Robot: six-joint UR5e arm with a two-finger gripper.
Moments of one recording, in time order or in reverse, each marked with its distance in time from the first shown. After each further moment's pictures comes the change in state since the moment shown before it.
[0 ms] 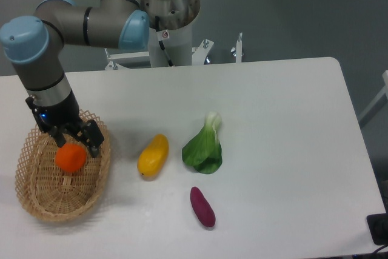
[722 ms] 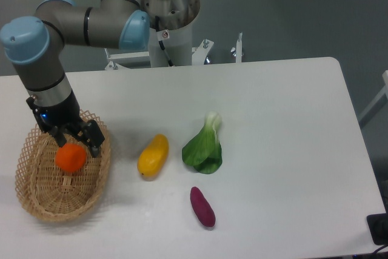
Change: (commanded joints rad) arm -0.005 -0.003 -0.014 0.000 0.003 -0.012
